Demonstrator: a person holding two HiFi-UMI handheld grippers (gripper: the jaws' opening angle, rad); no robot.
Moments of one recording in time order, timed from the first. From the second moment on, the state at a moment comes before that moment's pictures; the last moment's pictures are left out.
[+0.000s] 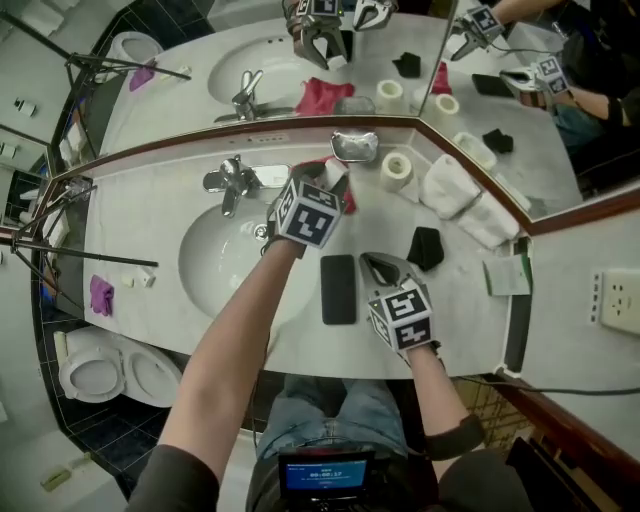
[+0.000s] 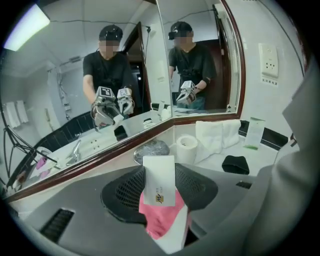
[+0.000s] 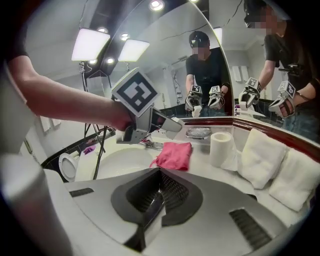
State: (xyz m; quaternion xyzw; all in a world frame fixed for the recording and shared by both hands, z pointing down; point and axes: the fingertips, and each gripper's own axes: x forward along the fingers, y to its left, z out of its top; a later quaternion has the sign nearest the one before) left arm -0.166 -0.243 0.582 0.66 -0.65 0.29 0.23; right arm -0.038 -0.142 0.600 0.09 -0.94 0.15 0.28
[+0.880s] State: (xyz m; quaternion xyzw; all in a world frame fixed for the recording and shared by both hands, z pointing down) left arm -0.189 -0.331 0.630 0.66 -0.62 0.36 0.22; right arm -0.041 -0.134 0.617 0.08 -0.94 0.18 0.27
